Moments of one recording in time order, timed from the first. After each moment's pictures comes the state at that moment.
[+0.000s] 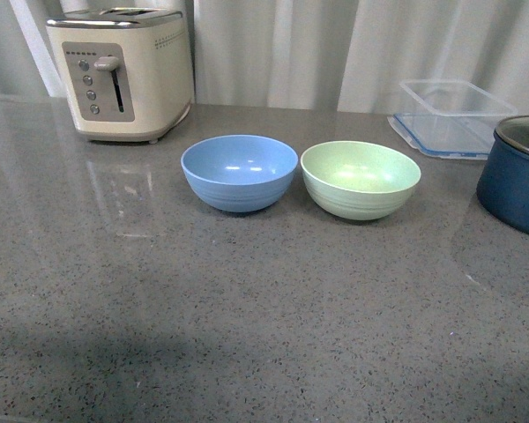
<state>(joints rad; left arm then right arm) -0.08 0.91 0.21 0.70 -0.08 -0.01 0.00 0.00 0.01 0.00 0.00 0.00</state>
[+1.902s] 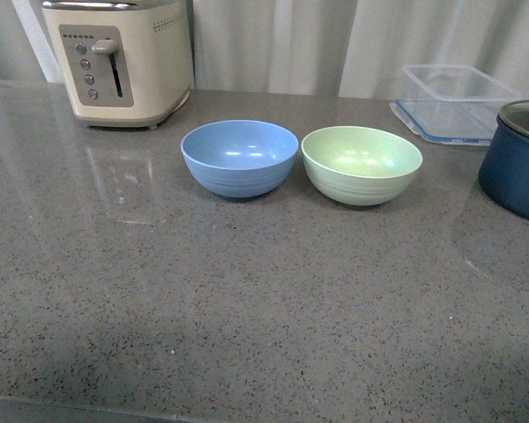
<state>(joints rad) 0.00 0.00 0.02 0.00 0.00 -0.01 0.00 0.00 0.01 0.00 0.00 0.00</state>
